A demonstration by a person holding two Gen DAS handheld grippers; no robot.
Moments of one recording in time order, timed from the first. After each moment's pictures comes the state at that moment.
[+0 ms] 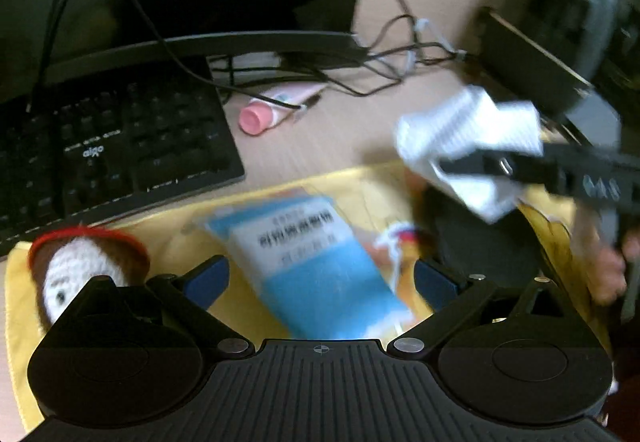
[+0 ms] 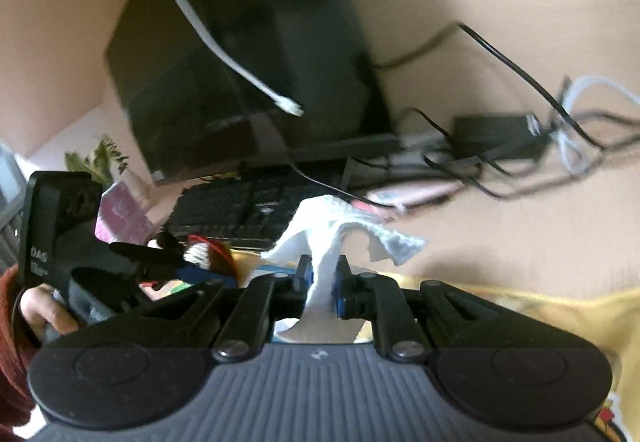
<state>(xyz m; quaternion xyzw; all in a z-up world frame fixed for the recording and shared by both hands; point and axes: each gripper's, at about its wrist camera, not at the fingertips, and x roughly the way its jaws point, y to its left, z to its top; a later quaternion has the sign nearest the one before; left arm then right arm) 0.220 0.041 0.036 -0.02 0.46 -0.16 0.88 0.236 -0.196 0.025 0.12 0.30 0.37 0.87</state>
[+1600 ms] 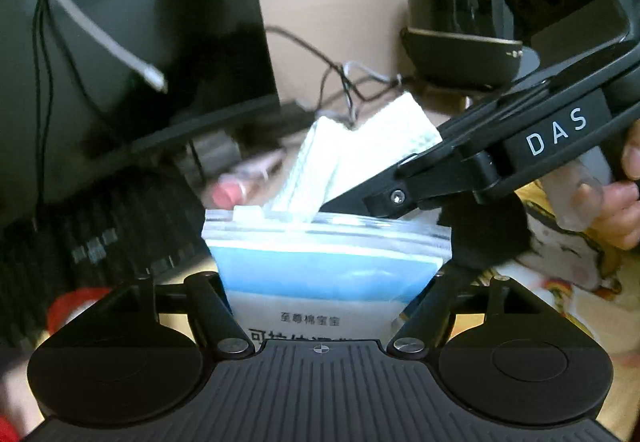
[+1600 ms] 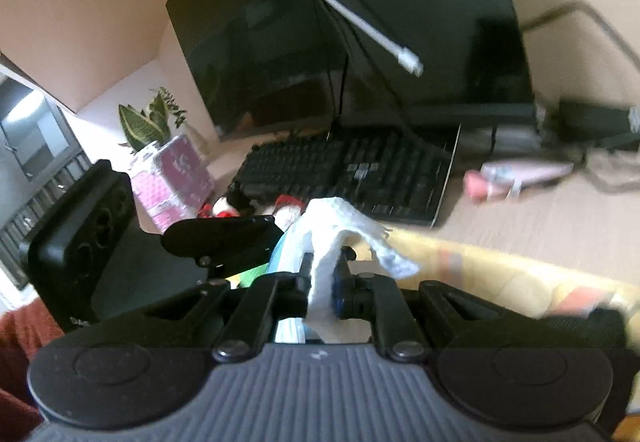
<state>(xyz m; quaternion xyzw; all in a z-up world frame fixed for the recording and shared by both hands) 0.148 0.021 0.032 0.13 0.27 -0.23 0.93 0.207 -0.125 0.045 0.08 0.31 0.45 0.83</state>
